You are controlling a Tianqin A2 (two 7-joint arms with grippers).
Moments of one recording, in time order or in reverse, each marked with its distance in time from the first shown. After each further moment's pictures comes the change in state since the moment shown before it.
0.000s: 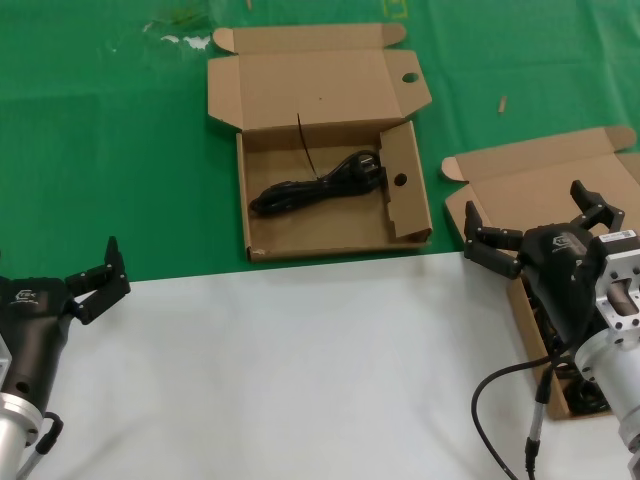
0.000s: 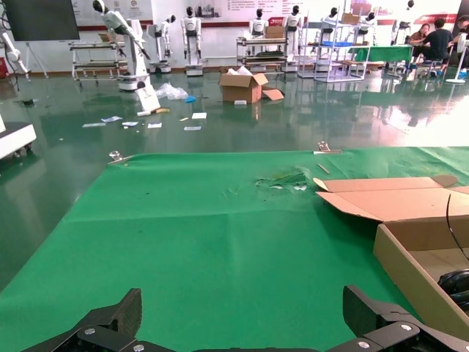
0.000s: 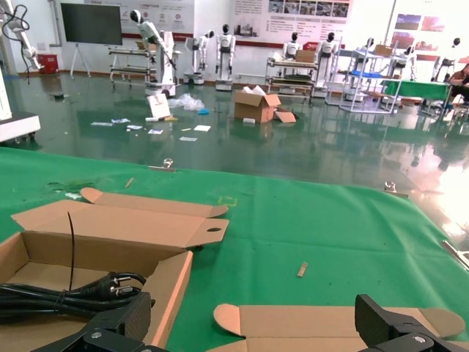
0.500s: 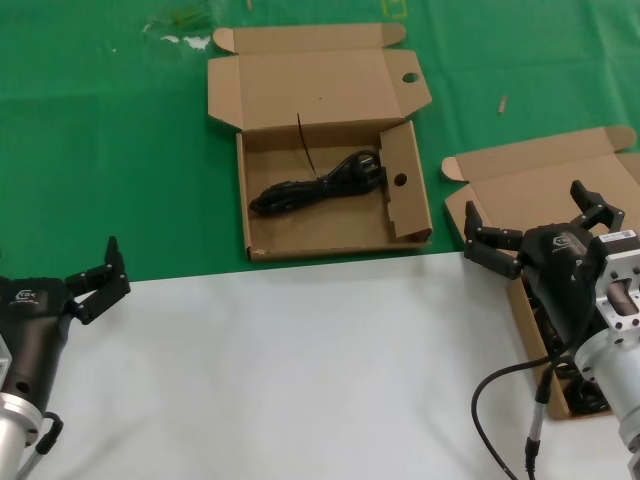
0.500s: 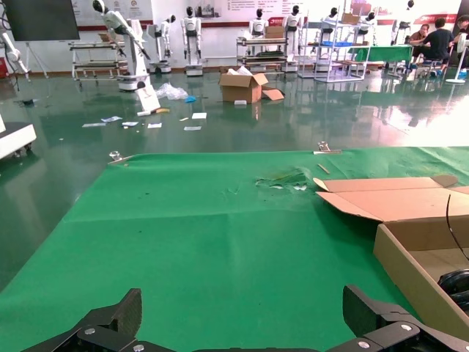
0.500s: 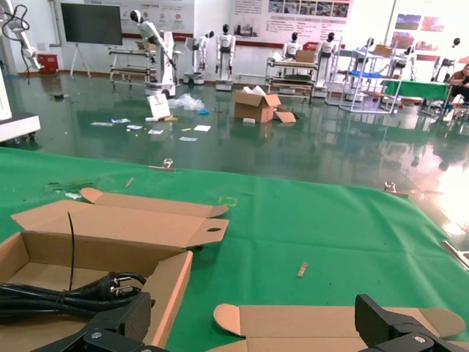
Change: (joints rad) left arm 0.000 0.000 0.000 0.000 0.000 0.000 0.000; right arm 0.000 0.000 0.000 0.000 0.000 0.000 0.000
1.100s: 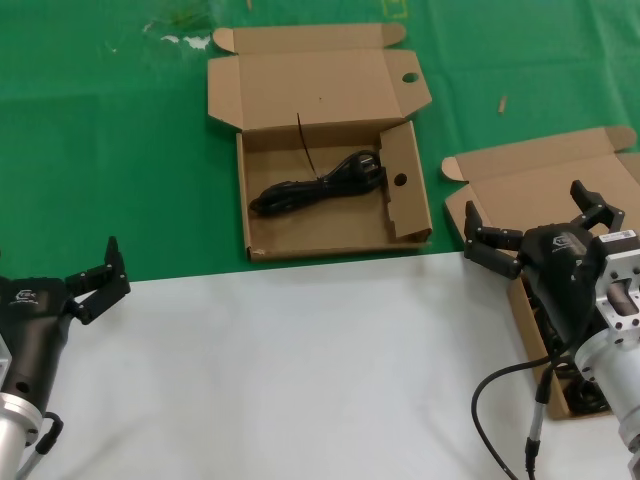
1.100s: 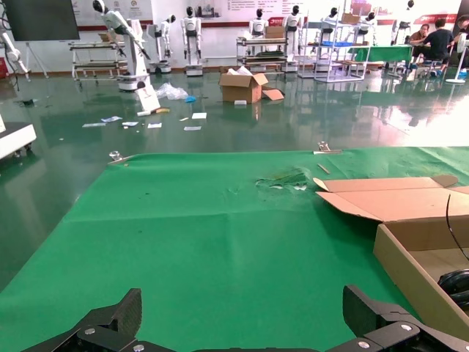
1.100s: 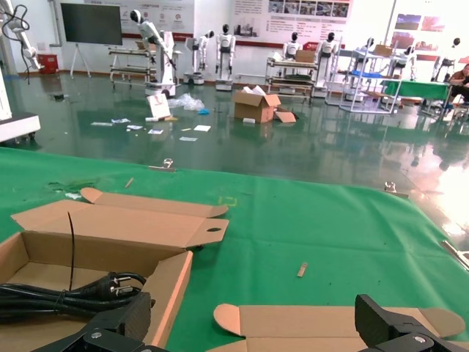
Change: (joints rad) left arm 0.000 0.000 0.000 0.000 0.000 0.000 0.000; right arm 0.000 0.000 0.000 0.000 0.000 0.000 0.000
